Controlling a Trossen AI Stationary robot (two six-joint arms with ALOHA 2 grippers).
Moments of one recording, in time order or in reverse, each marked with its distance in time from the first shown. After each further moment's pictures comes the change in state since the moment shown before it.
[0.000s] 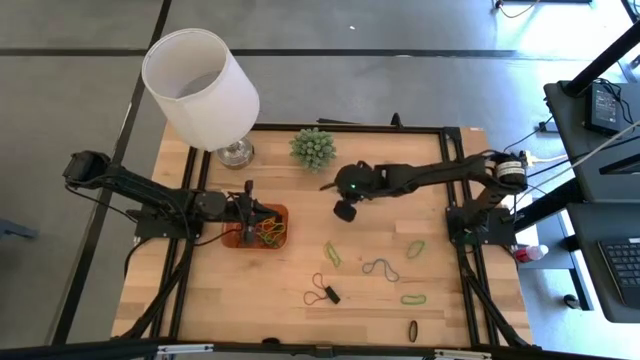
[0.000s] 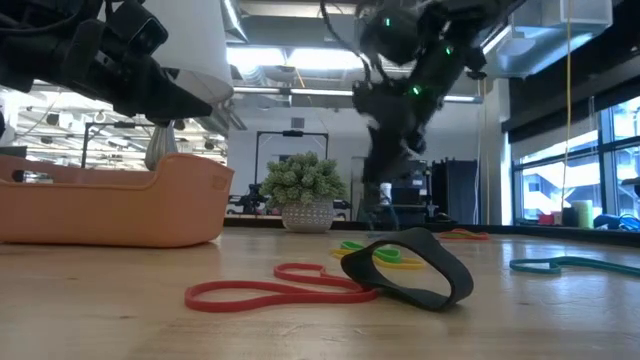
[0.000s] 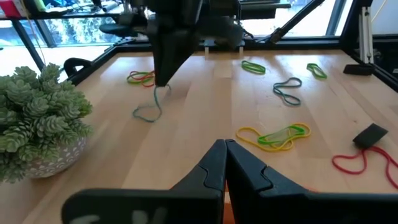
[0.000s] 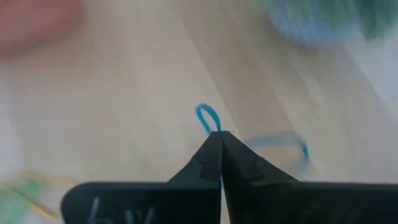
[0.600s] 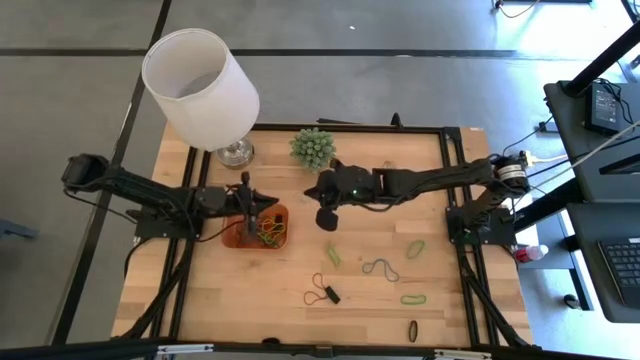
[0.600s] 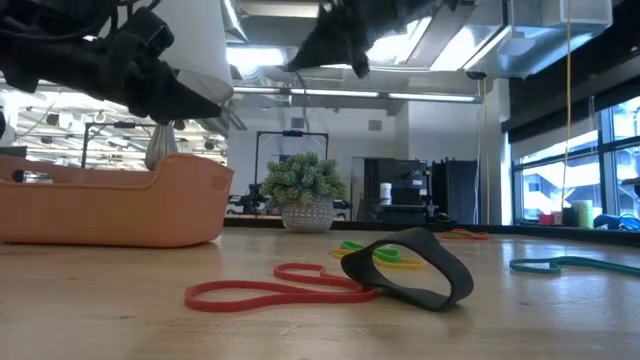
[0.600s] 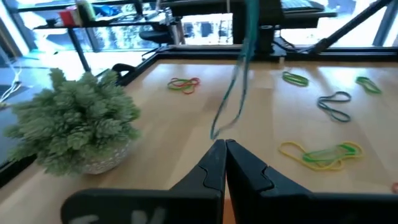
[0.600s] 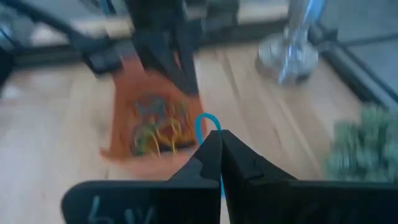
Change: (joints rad) left arm 0.069 0.000 0.000 0.037 -0.086 0.017; right arm 0.136 0.002 0.224 0.225 0.000 -0.142
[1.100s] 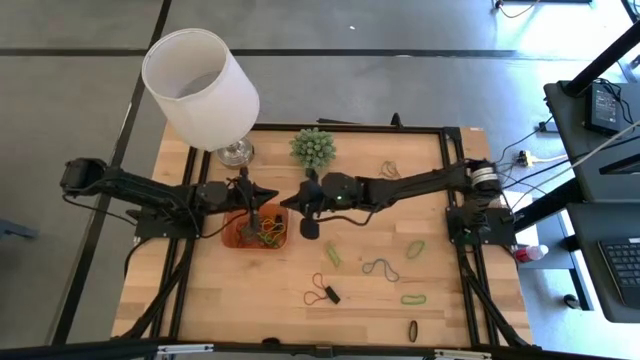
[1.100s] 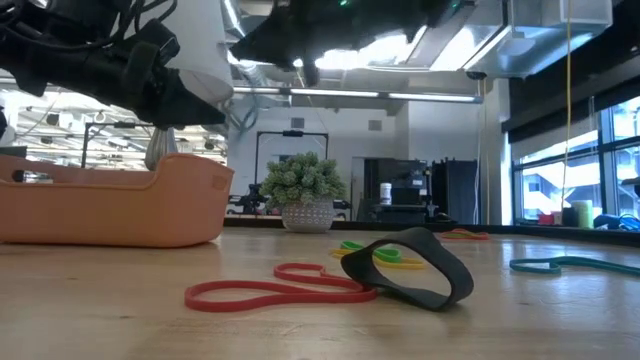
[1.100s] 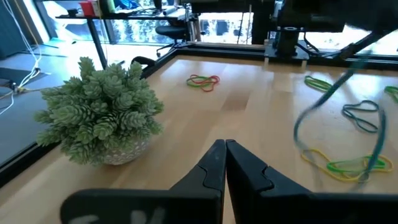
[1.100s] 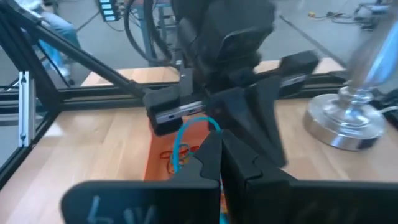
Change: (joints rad) left arm 0.083 0.000 0.000 -0.002 0.015 -0.036; right arm 0.007 0.195 0.041 0.361 -0.148 -0.050
